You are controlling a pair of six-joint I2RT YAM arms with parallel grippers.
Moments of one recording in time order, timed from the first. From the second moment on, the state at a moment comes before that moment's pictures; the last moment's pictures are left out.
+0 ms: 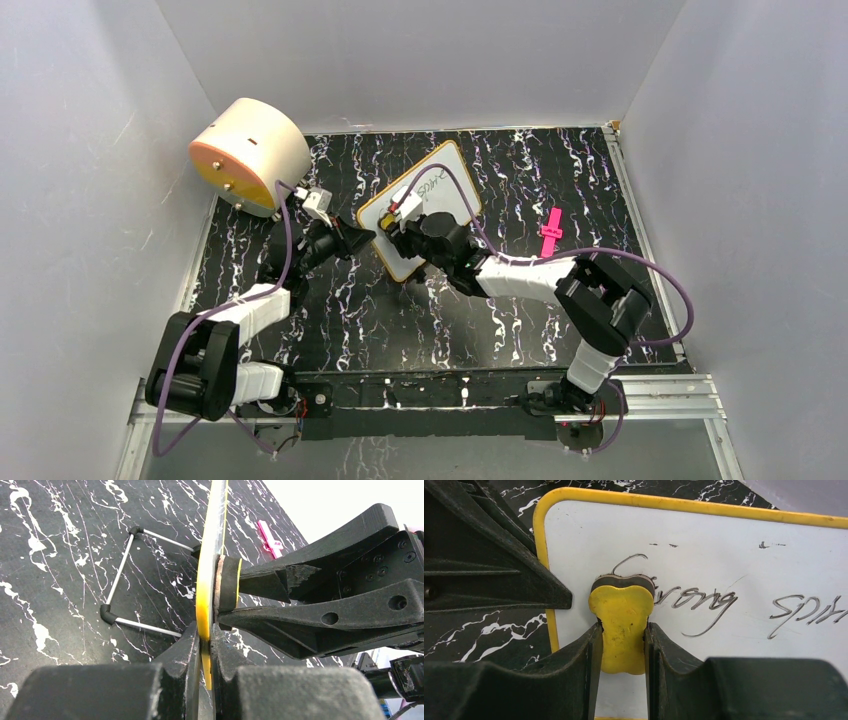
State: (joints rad) left arm -0.24 1.27 0.42 0.67 0.56 -0.47; right arm 0.87 1.70 0.95 0.52 0.10 -0.09
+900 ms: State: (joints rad) left arm -0.24 1.28 0.43 0.66 0.56 -0.46; right arm 0.86 1.71 0.92 0.62 0.05 -0.12
